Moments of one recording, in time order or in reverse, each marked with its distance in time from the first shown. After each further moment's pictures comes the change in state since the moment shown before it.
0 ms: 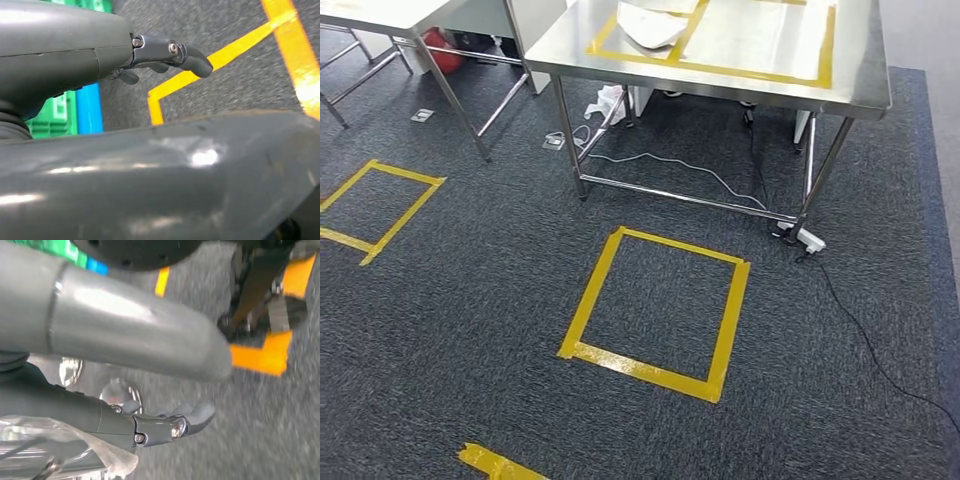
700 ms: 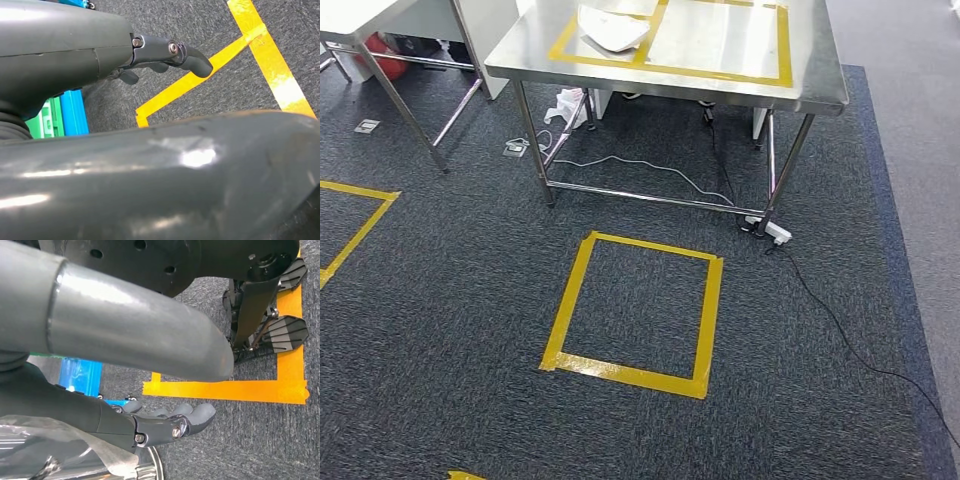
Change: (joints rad) left arm 0.000 -0.011 -0.006 -0.001 0.009 0.000 -0.015; right arm -0.001 -0.001 -0.064 0.000 -0.115 0.018 0.050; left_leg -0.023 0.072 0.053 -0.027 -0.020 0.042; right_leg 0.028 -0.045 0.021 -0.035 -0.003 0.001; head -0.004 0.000
